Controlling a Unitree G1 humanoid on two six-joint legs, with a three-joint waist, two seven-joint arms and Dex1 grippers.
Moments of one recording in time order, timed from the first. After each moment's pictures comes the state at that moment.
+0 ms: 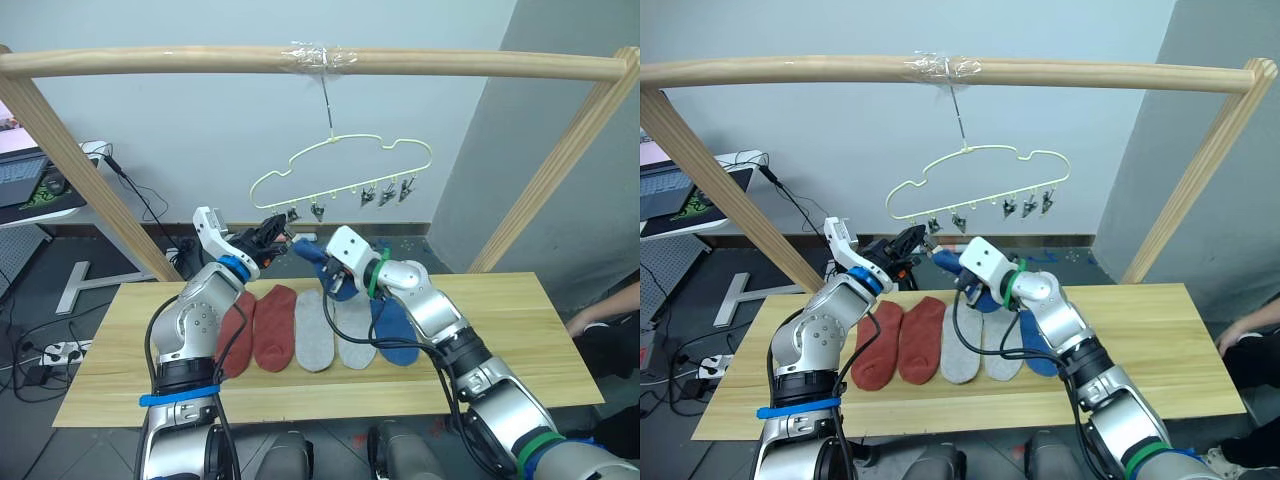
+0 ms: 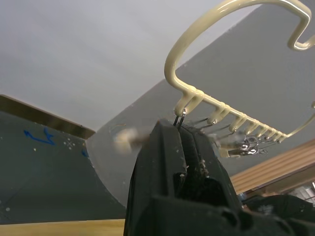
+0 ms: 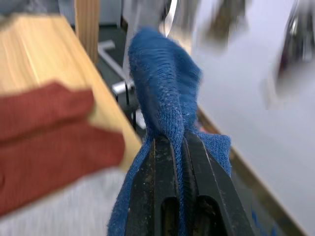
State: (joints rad) left arm -0.46 0.20 0.29 0.04 -0.67 0.61 -0.35; right arm -0.69 -0.08 0.36 0.35 -0.14 0.23 0.58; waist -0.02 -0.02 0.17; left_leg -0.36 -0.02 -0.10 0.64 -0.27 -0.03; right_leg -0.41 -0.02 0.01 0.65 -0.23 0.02
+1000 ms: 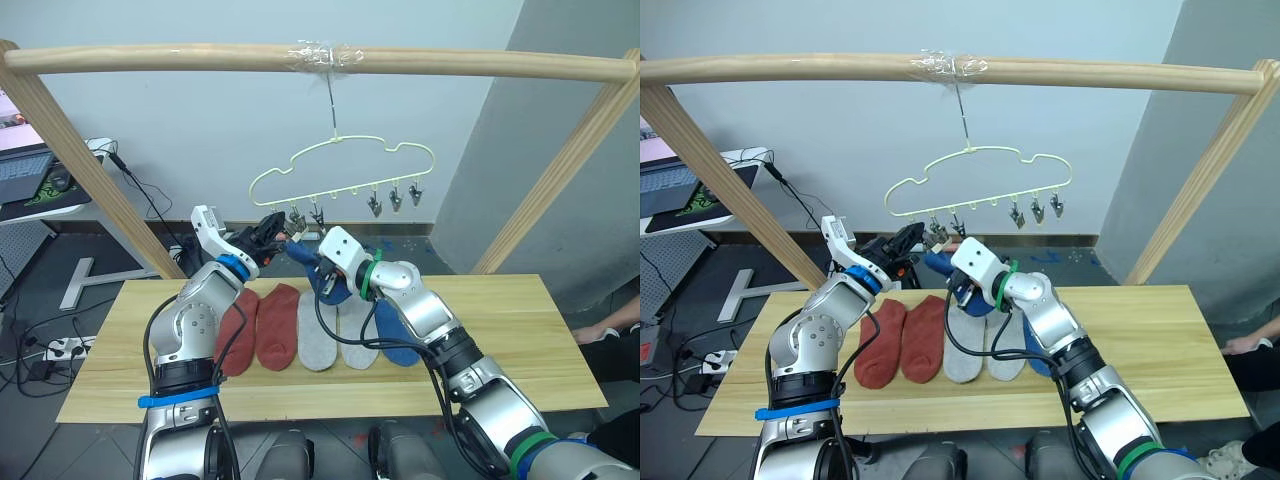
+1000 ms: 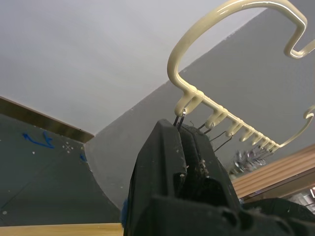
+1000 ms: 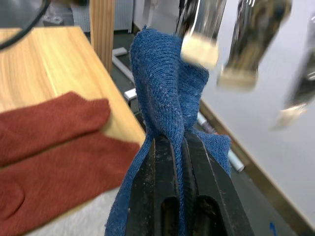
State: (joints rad) left arm -0.46 0.20 0.29 0.04 -0.70 0.61 -0.34; right arm -0.69 -0.04 0.34 0.35 -0.13 0.25 0.59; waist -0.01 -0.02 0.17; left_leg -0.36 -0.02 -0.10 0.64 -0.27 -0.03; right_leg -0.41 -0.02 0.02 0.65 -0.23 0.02
